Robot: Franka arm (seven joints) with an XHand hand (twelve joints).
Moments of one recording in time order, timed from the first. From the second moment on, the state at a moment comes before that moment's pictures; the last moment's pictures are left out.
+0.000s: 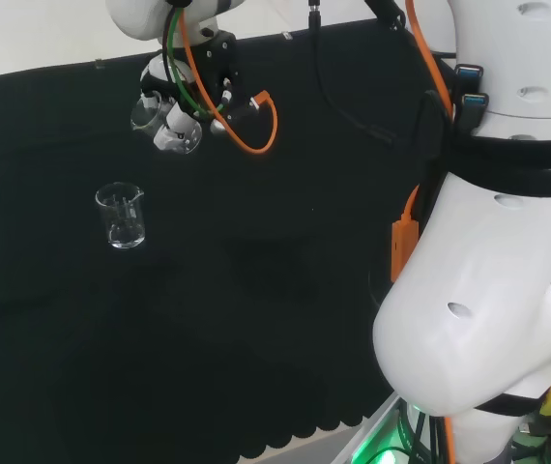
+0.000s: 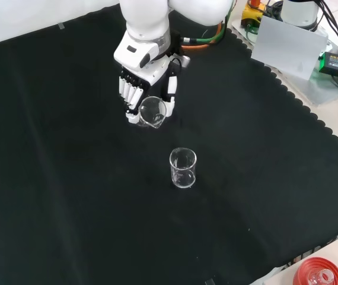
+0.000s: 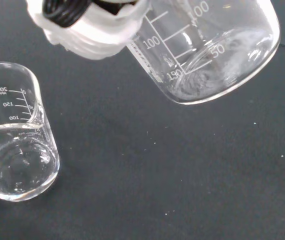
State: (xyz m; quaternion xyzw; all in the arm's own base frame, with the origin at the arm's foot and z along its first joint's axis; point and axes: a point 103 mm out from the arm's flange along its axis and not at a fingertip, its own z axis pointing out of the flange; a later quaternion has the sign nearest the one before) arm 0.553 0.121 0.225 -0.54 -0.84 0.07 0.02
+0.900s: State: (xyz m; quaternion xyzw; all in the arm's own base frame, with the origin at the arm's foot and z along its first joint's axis) arm 0.567 0.094 0.169 -0.51 -0.85 0.00 0.12
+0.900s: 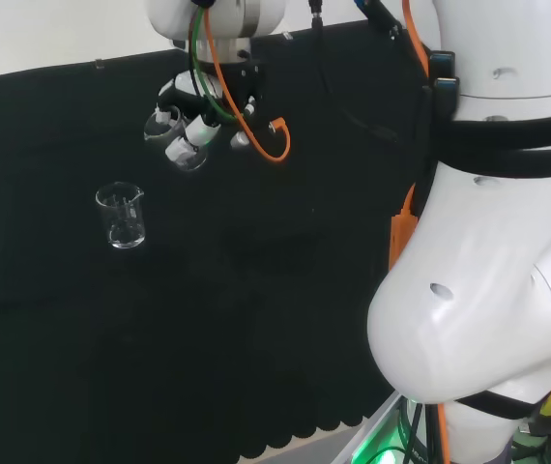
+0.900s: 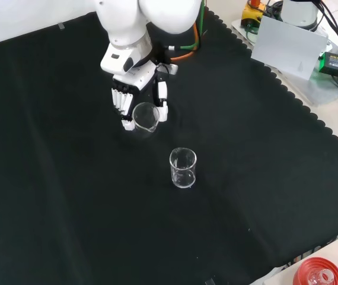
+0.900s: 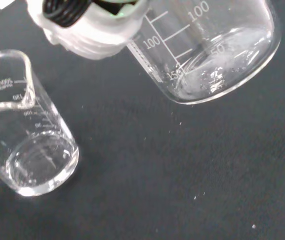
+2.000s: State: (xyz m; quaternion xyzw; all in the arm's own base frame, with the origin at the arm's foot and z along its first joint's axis) arm 0.574 0.100 0.107 -0.48 -0.85 -0.11 0.19
